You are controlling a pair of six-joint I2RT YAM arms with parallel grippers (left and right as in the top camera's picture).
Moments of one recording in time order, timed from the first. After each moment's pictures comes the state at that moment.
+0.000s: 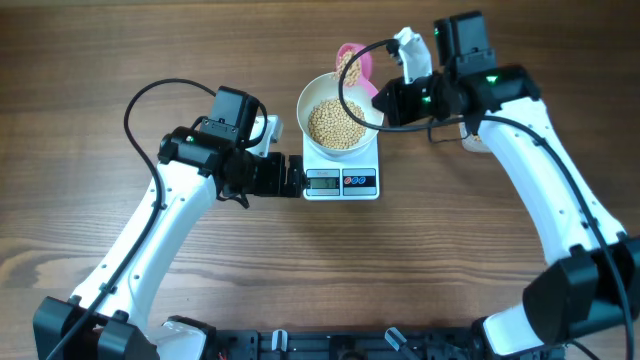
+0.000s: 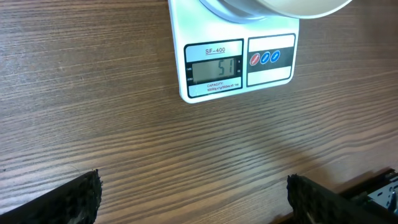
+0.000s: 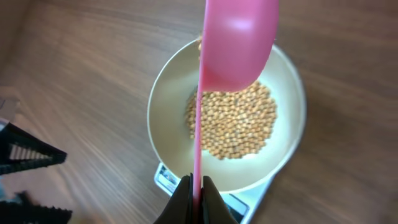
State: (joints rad) left arm -0.32 1.46 1.16 -0.99 0.31 -0.25; right arm 0.26 1.69 1.51 -0.82 -0.48 -0.01
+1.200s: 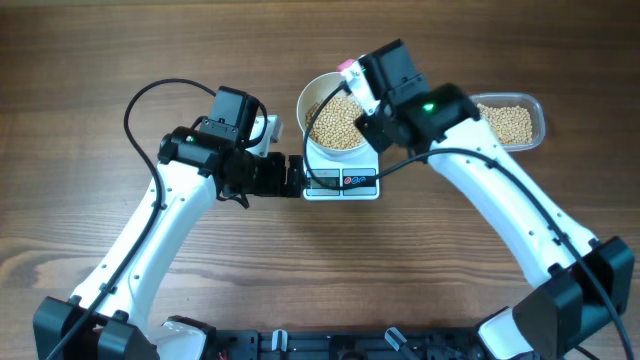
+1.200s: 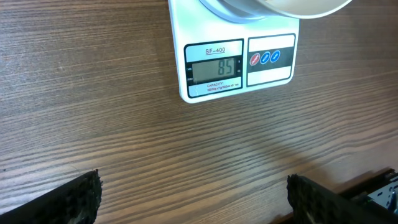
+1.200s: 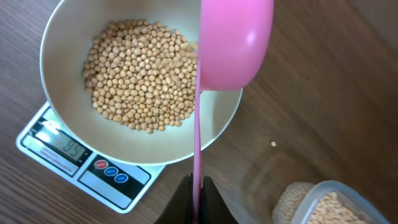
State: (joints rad) left arm -0.32 1.46 1.16 -0.99 0.31 -0.25; right arm 0.54 1.69 1.51 -0.88 0.20 -0.25
